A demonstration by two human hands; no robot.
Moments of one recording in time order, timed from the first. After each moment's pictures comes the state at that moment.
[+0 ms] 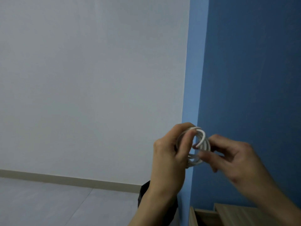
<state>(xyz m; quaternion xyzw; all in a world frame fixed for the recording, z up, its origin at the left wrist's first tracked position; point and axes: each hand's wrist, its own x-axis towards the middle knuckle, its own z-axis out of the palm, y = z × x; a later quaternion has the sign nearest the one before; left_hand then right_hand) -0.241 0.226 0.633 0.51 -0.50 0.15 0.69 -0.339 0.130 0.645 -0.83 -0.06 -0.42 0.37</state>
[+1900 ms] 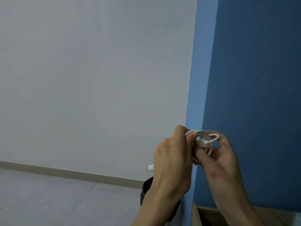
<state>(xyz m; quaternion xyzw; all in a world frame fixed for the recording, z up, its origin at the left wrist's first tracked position) -0.227 0.225 0.617 0.64 -0.47 0.24 0.56 -0.291 0.148 0.607 -0.64 0.01 -0.50 0.59</state>
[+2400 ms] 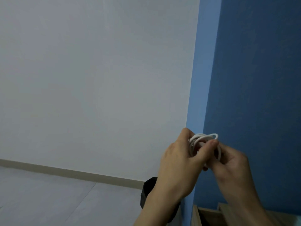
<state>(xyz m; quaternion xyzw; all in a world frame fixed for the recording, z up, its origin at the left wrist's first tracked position) -0.242 0.230 0.626 0.64 -0.47 0.04 0.61 -0.304 0.143 0.614 -0.73 0.02 -0.51 0.45</state>
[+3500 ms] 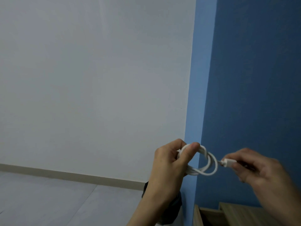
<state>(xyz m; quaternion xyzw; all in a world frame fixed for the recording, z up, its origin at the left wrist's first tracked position) -0.229 0.238 0.616 0.56 -0.45 -0.01 0.70 -0.355 0.105 0.617 -0.83 0.09 -0.44 0.33</state>
